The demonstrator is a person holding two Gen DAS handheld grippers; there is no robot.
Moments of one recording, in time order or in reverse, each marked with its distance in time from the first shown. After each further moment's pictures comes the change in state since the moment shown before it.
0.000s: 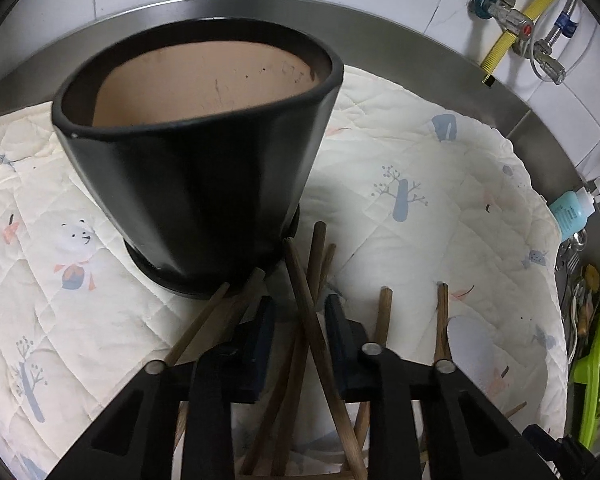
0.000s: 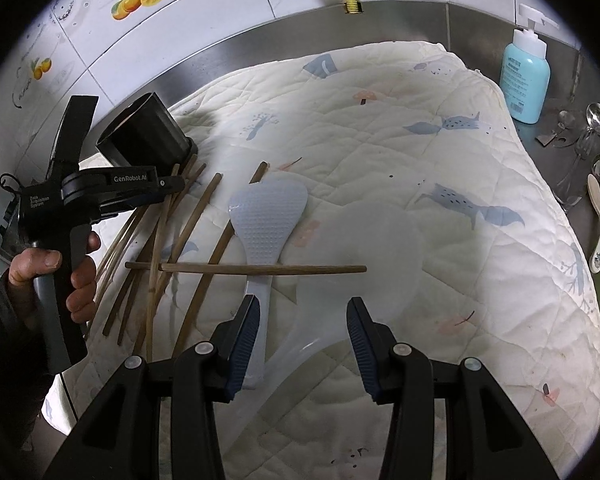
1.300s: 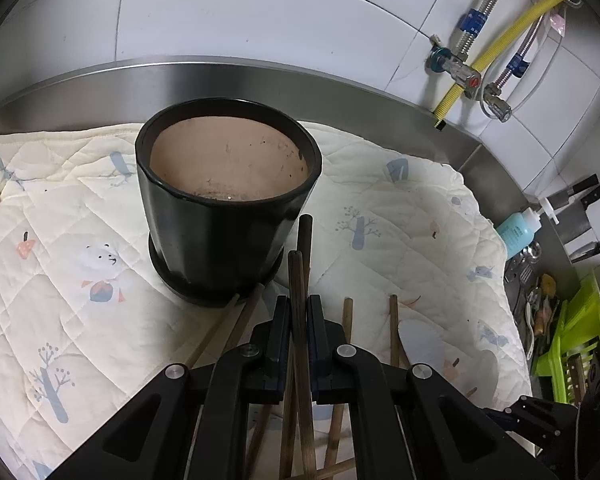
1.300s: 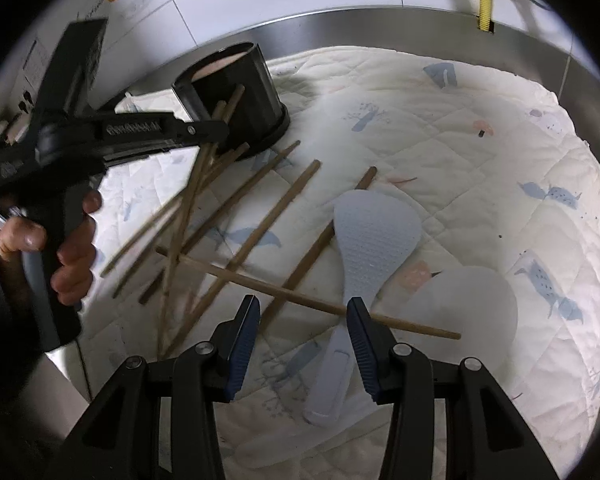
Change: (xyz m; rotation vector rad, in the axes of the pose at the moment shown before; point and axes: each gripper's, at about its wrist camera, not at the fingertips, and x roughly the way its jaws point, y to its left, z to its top) left arm -0.074 0.020 -0.010 0.009 -0.124 -0.139; right arm 0.024 0.056 0.013 -0.320 0.107 0.100
